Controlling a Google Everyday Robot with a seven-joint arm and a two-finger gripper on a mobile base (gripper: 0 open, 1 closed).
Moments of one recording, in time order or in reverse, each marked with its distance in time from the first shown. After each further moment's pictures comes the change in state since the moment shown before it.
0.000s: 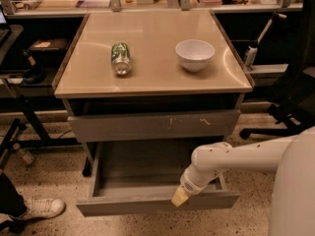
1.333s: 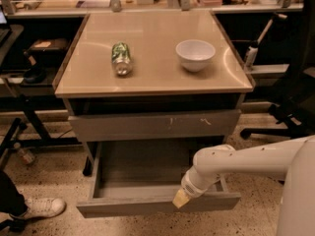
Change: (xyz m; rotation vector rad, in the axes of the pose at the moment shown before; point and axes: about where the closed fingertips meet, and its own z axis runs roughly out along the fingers) arm 0.005 0.009 -0.004 0.004 -0.013 0.025
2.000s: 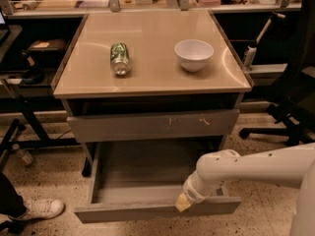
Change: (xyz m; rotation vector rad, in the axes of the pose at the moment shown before) arm 0.015 0.011 -0.009 0.006 -0.014 0.036
